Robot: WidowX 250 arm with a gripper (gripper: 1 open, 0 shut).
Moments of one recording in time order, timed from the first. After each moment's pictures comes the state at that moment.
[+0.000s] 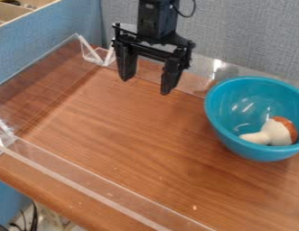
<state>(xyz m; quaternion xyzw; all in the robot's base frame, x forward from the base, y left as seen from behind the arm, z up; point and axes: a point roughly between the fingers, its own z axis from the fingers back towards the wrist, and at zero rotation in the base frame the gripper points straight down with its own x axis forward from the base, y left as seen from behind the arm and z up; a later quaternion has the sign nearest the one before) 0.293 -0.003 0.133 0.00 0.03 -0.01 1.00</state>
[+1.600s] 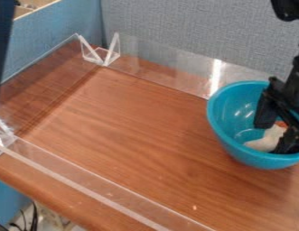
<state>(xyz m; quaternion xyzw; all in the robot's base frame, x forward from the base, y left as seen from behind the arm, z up) 0.331 -0.164 0.065 0.01 0.07 -0.43 0.90</state>
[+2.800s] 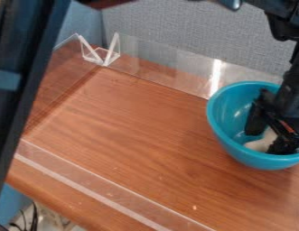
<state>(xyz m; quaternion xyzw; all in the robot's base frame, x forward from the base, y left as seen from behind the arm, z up) 0.345 -0.155 0.041 0.02 0.08 -0.41 0.91</state>
